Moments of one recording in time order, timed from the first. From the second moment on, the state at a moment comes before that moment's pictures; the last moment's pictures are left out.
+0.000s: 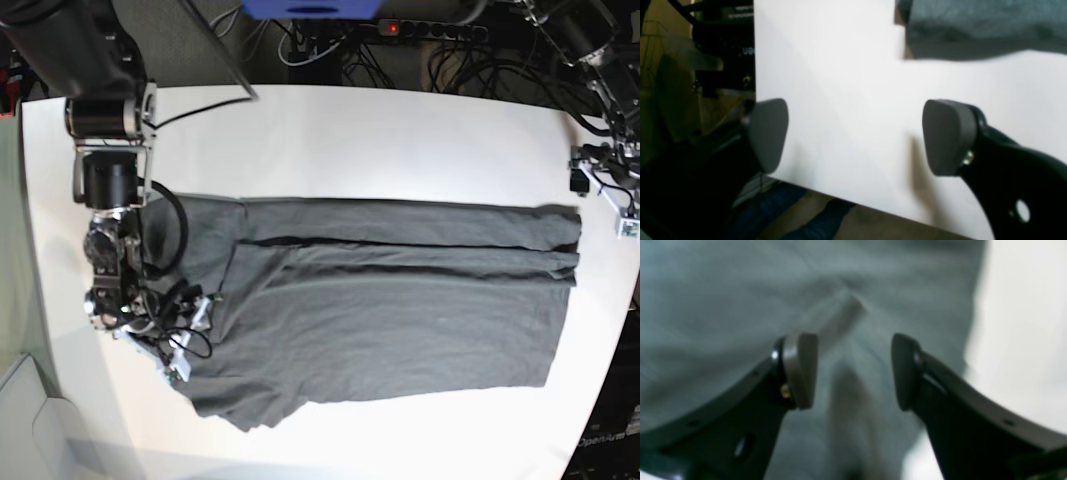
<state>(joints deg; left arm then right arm) 1.6 -15.0 -41.8 87.8 8.1 -38.4 47.0 28.4 9.8 3.7 59.6 -1.6 28.6 -44.0</state>
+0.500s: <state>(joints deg) -5.1 -11.5 -41.7 77.4 8.3 -37.9 38.6 0.1 11.7 9.6 100.4 -1.4 28.6 -49.8</state>
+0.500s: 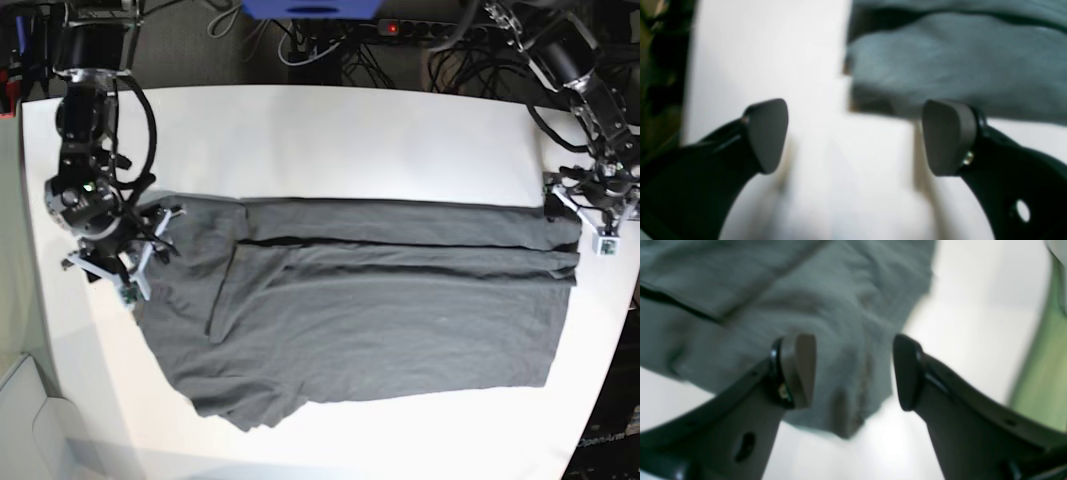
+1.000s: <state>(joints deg) -7.2 -11.4 -41.8 70.9 8.4 -37.7 33.3 -11.6 11.6 16.1 107.0 -1.0 28.7 -49.5</state>
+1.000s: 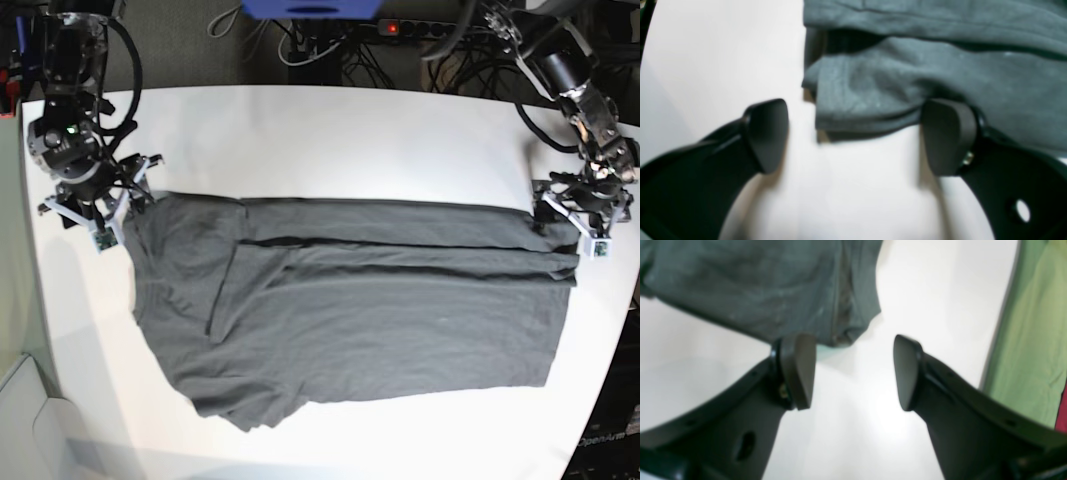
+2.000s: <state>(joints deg) -12.7 -12.5 -41.5 64.8 9.0 -37.7 32.8 -11.6 12.5 17.0 107.0 -0.9 28.7 -49.0</state>
